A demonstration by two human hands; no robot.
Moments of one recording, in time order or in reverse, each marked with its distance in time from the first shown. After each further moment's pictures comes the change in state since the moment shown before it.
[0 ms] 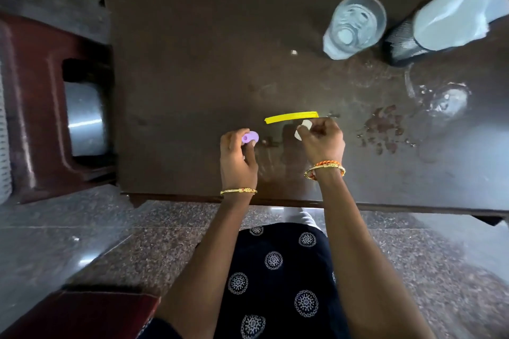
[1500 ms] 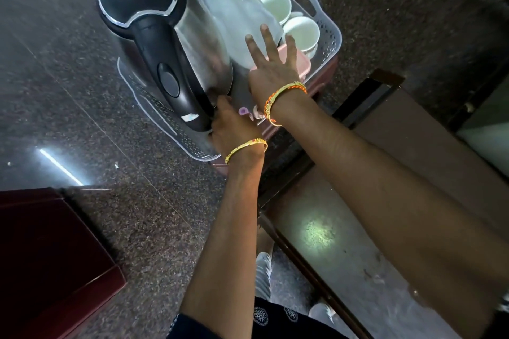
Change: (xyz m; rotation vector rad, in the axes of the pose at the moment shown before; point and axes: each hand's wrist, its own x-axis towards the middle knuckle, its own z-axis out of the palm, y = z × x) left_hand 0.125 -0.169 -0.339 -0.174 0.685 -0.890; right_hand -0.277 -0.248 0.413 -1.547 -0.558 -1.749
